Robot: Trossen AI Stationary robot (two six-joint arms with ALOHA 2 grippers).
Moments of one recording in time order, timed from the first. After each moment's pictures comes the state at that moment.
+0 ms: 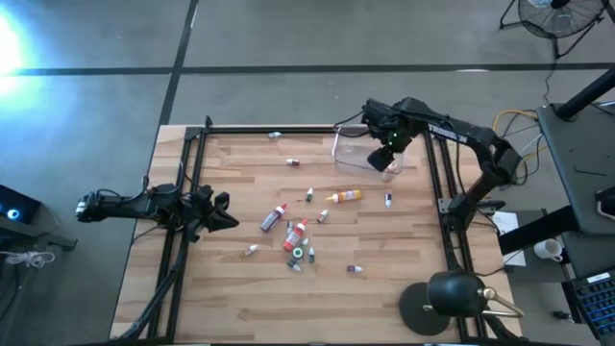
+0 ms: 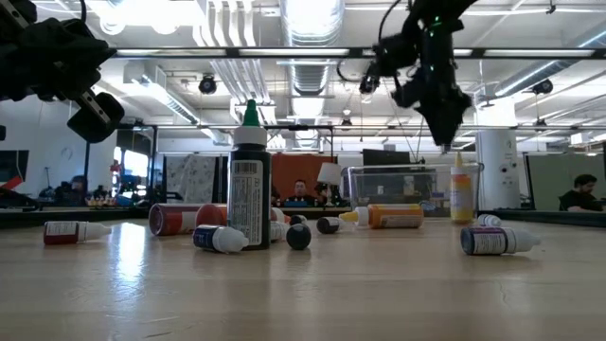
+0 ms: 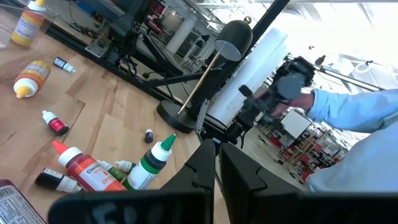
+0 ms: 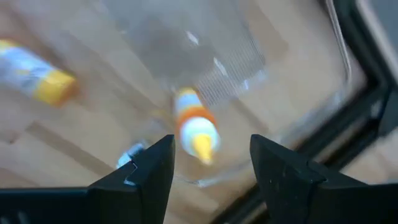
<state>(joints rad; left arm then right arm) -0.06 0.04 0.01 0.05 0.23 -0.68 -0.58 1.62 1.41 -1.31 0.11 0.17</state>
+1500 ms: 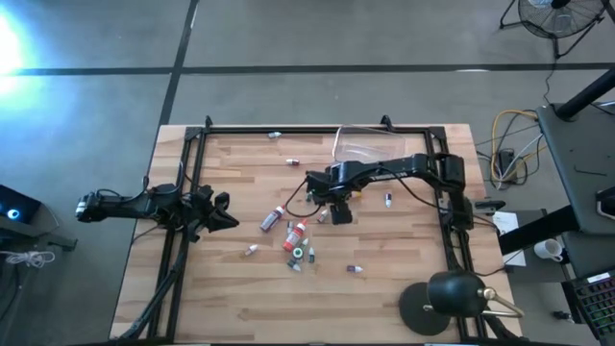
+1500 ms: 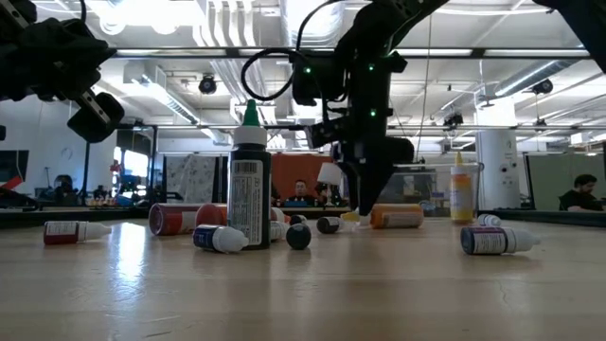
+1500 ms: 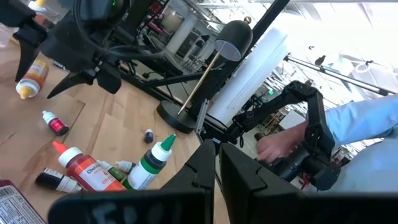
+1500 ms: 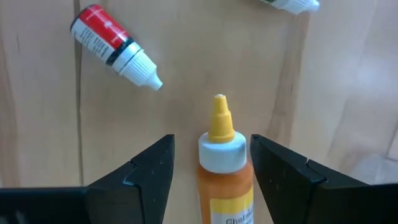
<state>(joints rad) -0.06 0.04 0.01 0.05 0.23 -0.68 -0.13 2.03 1.46 -0.87 0.11 -0.26</state>
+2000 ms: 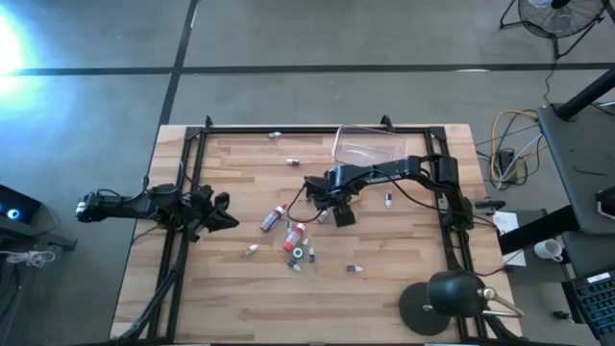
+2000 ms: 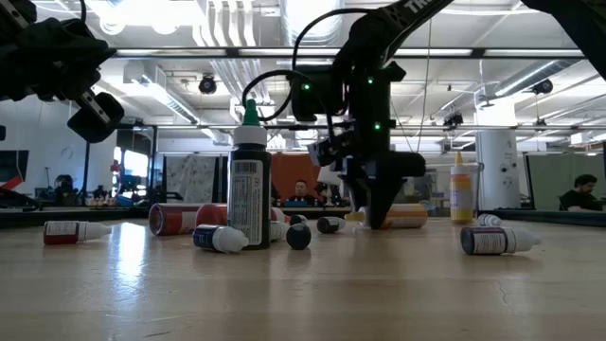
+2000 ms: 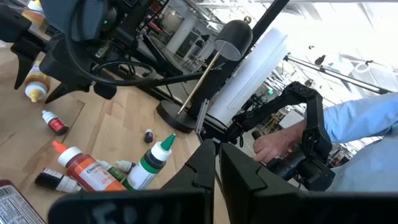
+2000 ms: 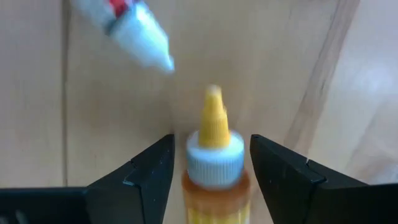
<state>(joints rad) -0.06 0.04 0.01 0.05 0.23 -0.68 -0.14 2.08 1.46 -0.90 0.14 -0.32</state>
